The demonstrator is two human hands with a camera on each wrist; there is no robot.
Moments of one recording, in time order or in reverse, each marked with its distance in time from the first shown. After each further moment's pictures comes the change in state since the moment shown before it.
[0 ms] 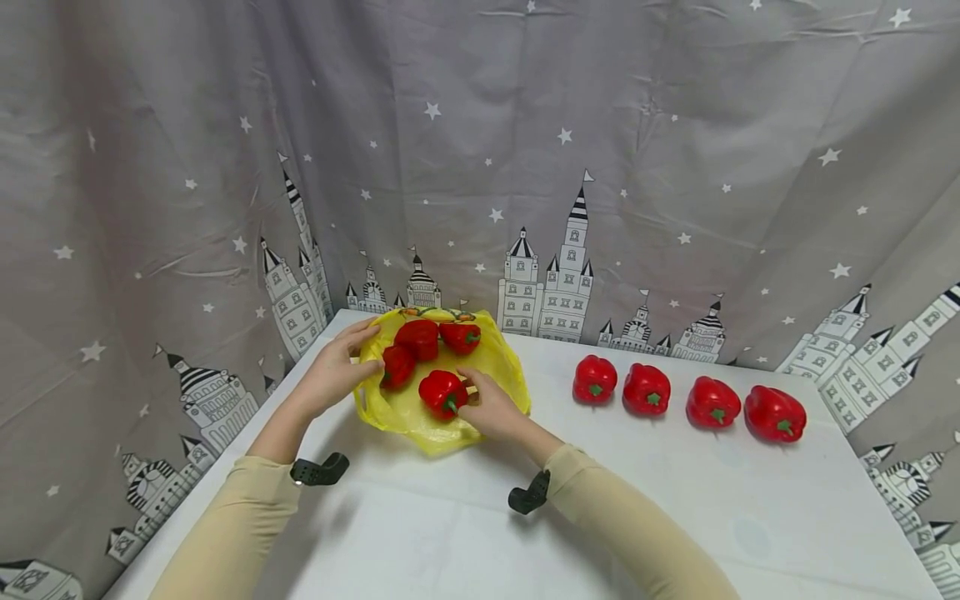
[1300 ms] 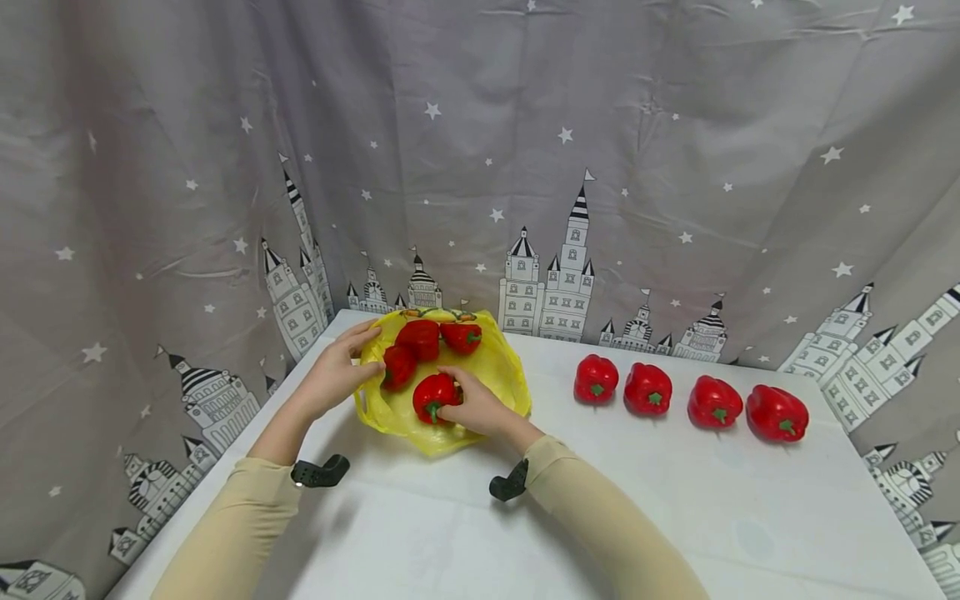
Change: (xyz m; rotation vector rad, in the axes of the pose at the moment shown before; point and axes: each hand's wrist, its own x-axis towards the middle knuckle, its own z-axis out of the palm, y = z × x) left_hand -0.004 0.001 0.000 0.012 -0.009 -0.012; right_hand 0.022 0.002 0.016 0.013 -0.089 -0.025
